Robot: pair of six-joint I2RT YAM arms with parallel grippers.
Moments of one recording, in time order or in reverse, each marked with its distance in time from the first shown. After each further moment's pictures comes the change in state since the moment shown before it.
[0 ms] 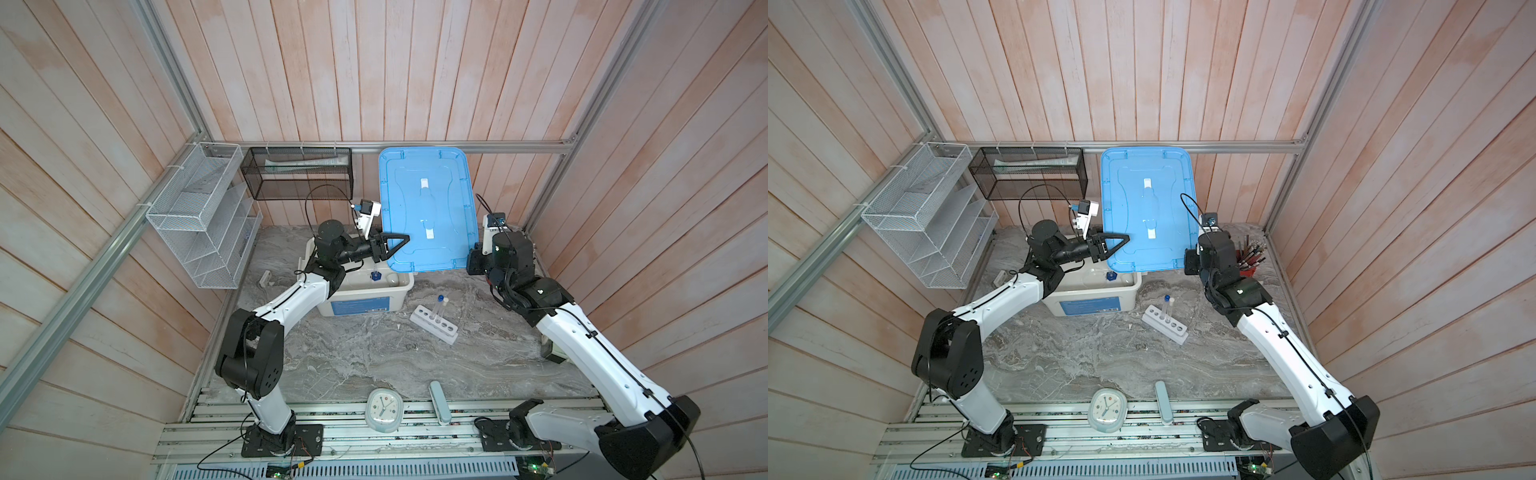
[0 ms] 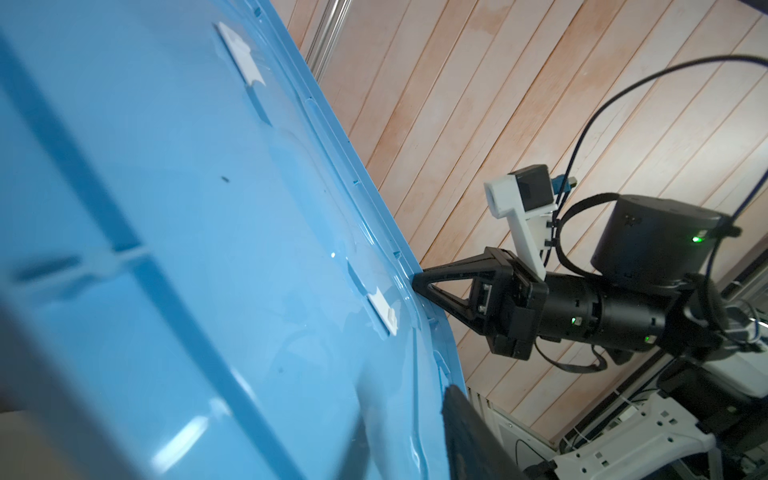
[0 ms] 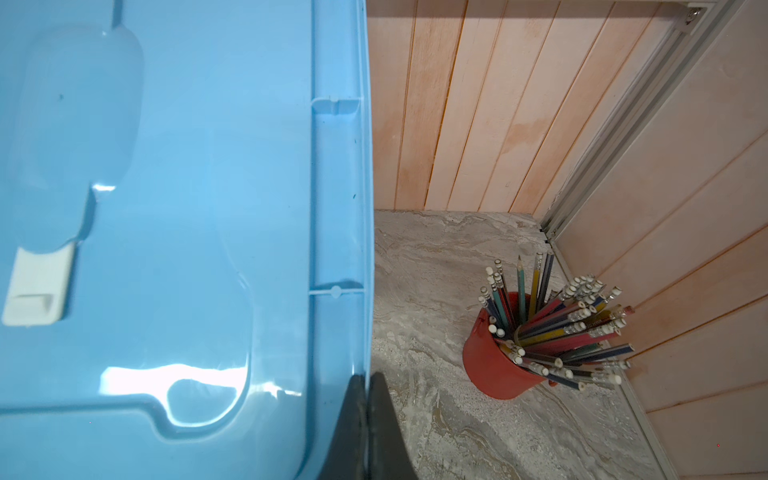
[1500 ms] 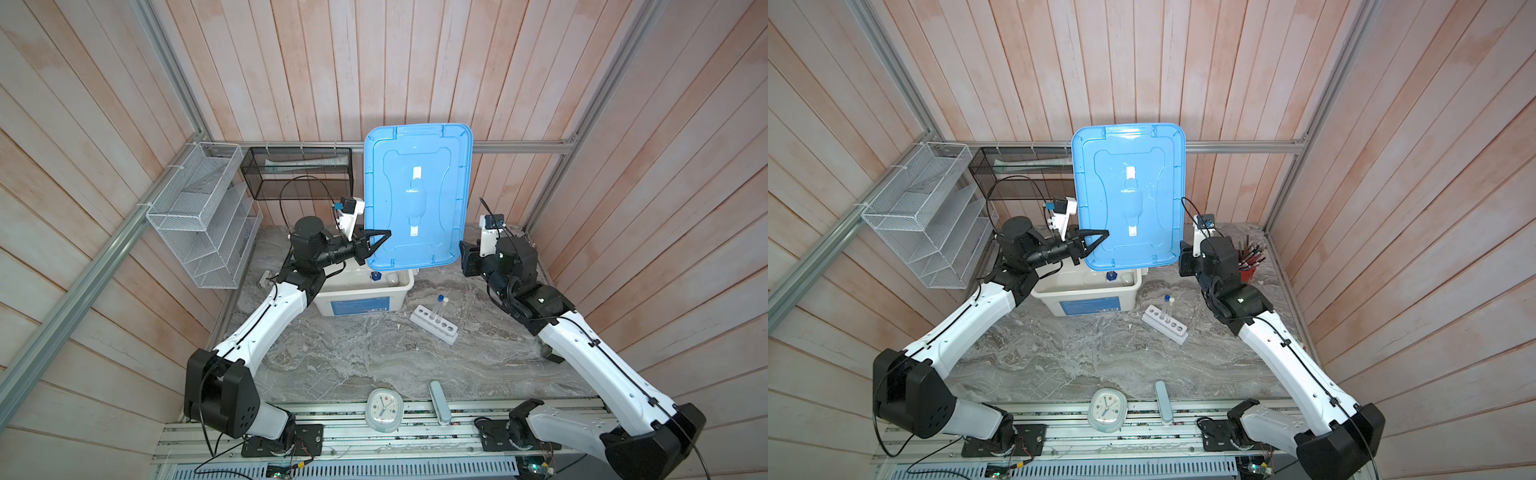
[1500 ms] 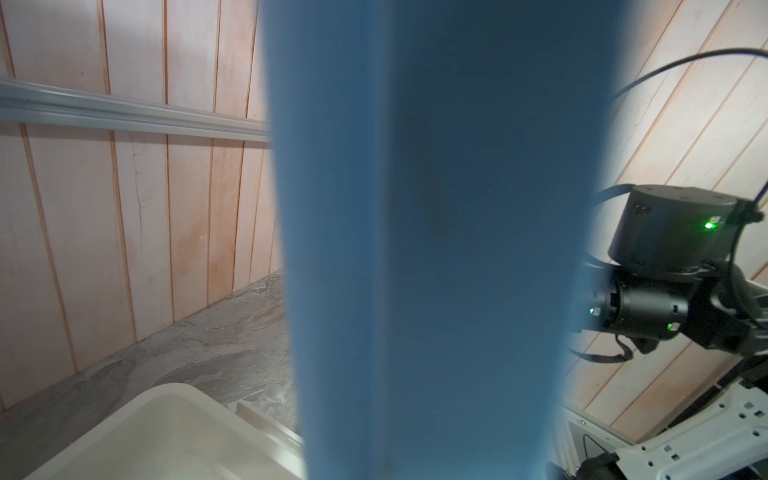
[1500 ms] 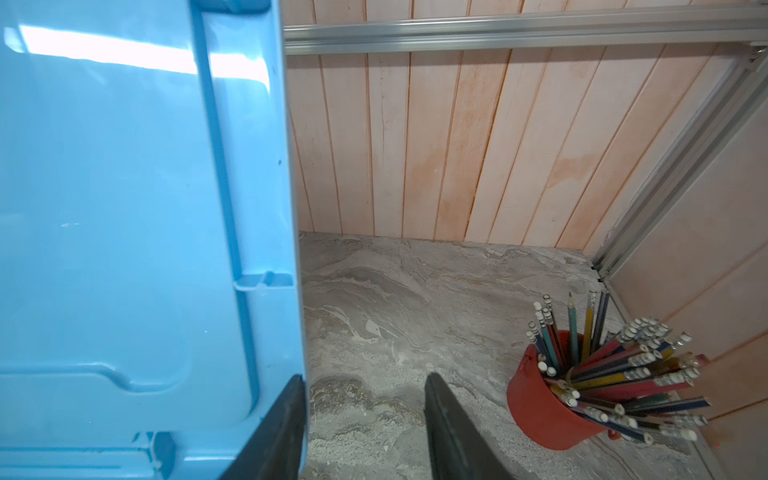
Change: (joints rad) left arm 0.054 -0.268 -0.021 -0.373 -0.121 0.326; right arm 0.006 -0.063 -0.058 0.107 -0.116 -0.002
